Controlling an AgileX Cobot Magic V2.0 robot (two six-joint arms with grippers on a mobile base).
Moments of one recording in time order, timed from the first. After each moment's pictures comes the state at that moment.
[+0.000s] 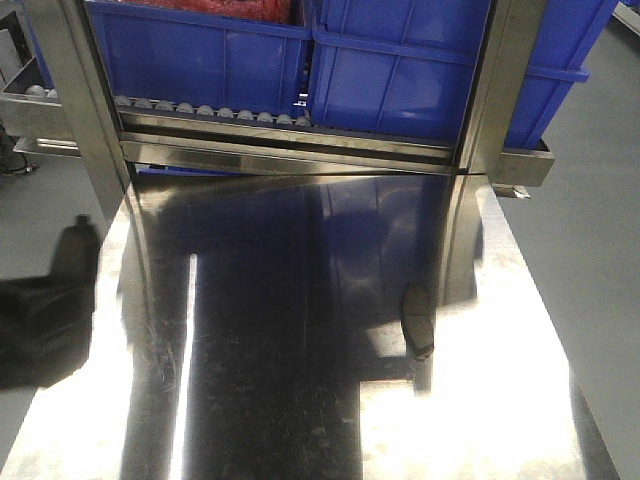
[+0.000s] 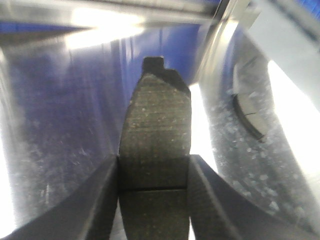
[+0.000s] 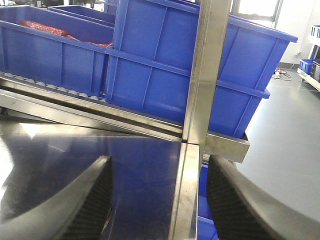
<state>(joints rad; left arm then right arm) -0.54 0.72 -0.65 0.14 0.52 -0.44 0.10 0.33 -0.42 0.19 0.27 -0.29</state>
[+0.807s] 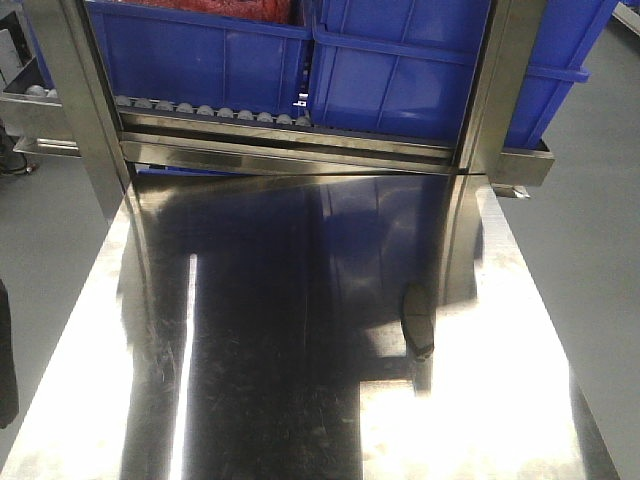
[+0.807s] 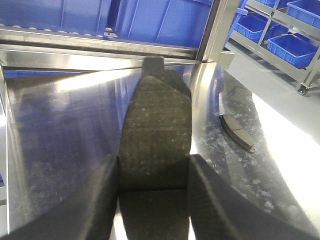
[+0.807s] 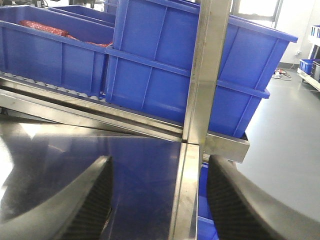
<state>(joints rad) -0.54 0.38 -0.49 0.14 0.51 -0.38 0.10 0.33 -0.42 0.19 0.27 -0.29</state>
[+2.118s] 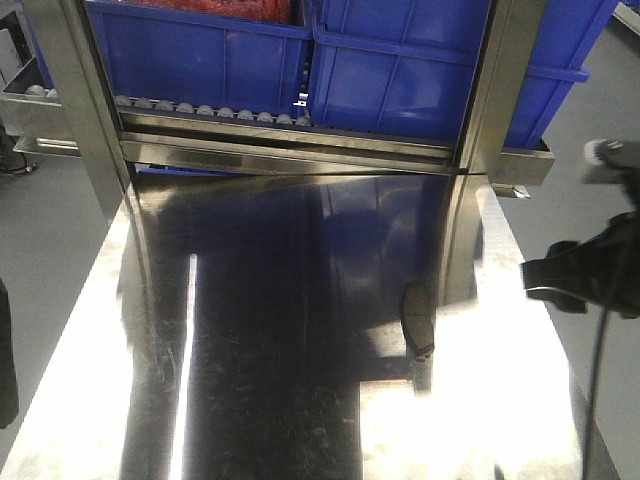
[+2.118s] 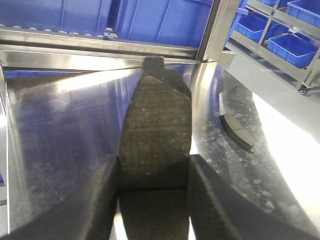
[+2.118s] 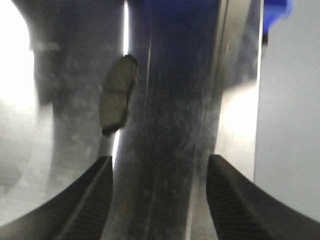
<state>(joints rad) -0.54 0.38 -0.49 0.14 0.51 -0.37 0.10 1.23 -0.93 0.19 0.84 -0.11</state>
